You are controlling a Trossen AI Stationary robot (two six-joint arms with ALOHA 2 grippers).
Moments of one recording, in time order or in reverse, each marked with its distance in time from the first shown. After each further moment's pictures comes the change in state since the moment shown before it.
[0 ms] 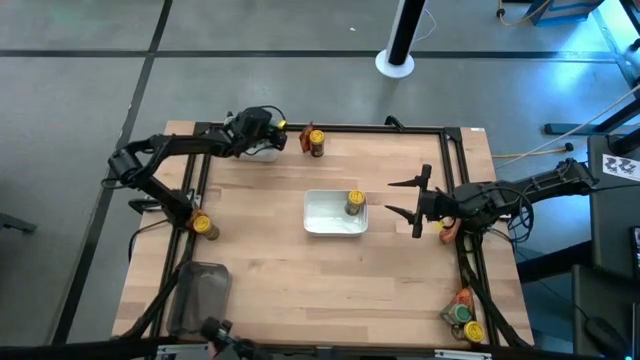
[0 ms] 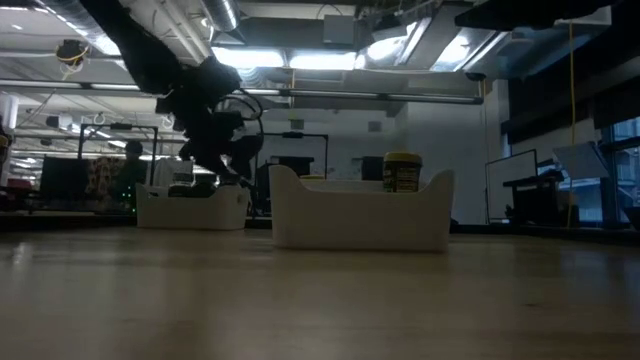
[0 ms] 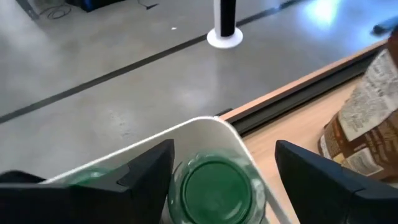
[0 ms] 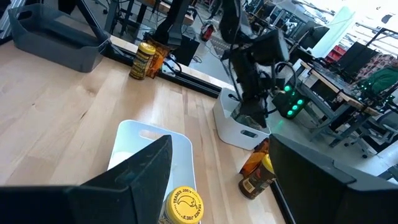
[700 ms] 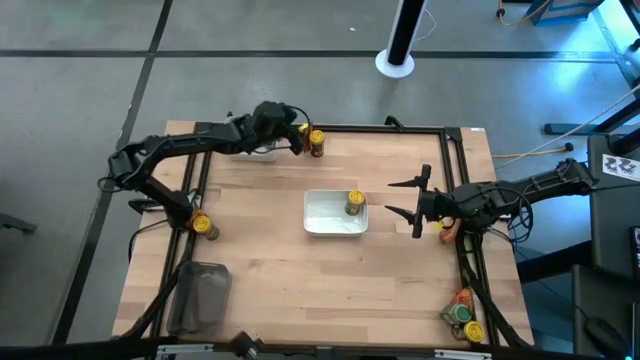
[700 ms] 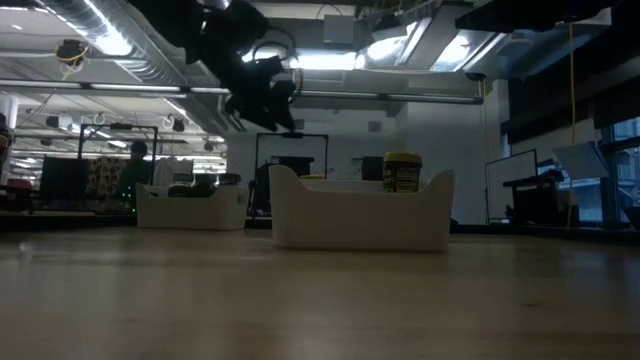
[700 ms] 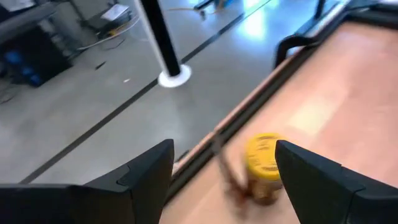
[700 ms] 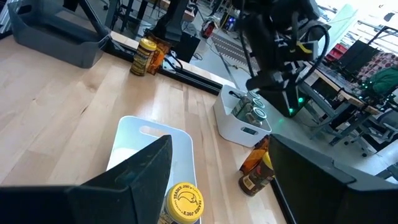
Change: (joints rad) left arm -0.208 -0.022 0.283 -0.192 0.030 0.162; right arm 0.000 0.000 0.000 -0.015 0.000 0.000
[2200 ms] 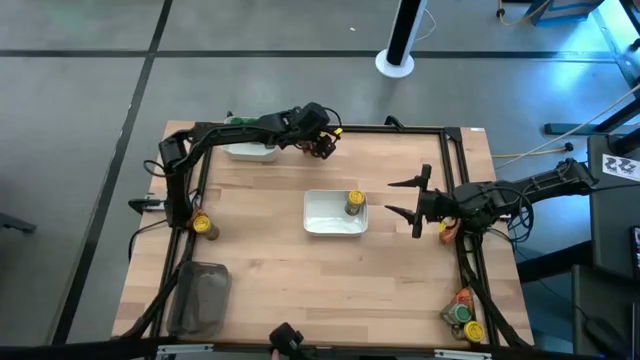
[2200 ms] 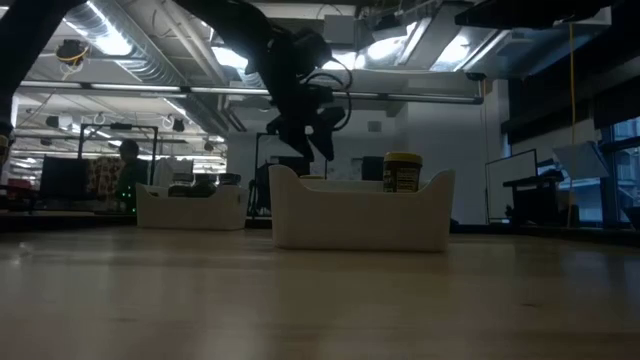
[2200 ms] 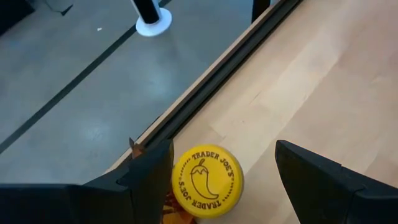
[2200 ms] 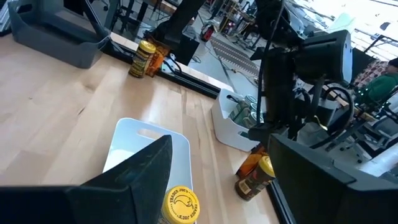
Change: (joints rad) left arm -0.061 0.401 0.447 -0.333 0.002 -0.118; right arm 0.000 0.000 0.000 0.016 0.000 -0.034
